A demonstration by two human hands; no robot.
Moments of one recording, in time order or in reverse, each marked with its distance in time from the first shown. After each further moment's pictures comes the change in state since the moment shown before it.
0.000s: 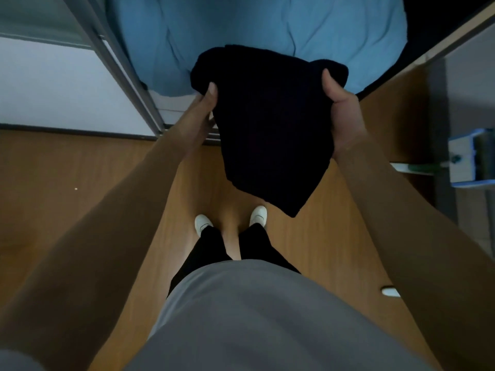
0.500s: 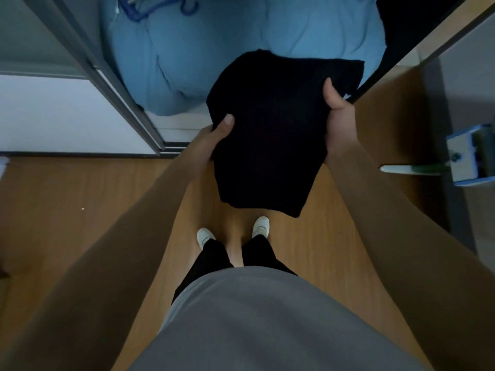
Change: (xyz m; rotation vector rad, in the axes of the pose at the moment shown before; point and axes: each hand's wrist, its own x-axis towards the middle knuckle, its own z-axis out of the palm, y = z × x) left_hand 0.003 -0.013 0.049 0.026 -0.032 -0.193; right_hand -0.013 -0.023 -0.032 0.072 0.091 -0.159
